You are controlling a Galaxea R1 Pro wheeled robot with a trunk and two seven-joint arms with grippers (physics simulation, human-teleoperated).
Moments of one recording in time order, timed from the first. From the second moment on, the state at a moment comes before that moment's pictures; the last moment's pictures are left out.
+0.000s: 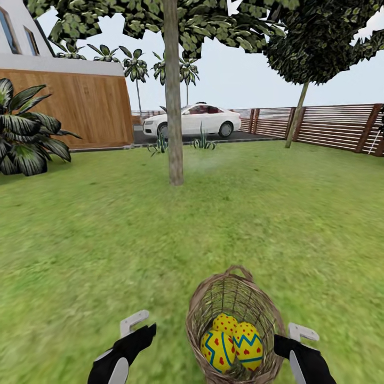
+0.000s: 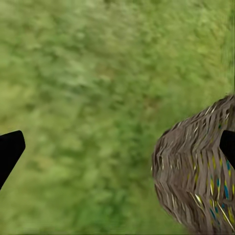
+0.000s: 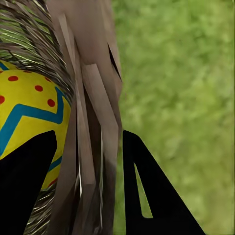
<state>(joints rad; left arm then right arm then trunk) -0.09 -0.12 -0.06 -1.31 0.45 0.48 0.32 -0.23 0.03 -0.27 -1.03 -0.01 0.55 -0.13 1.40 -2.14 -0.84</state>
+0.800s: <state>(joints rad) -0.09 -0.12 -0.07 -1.30 0.45 0.49 0.32 -0.23 0.03 -0.27 -1.03 0.00 0.55 -0.13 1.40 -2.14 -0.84</state>
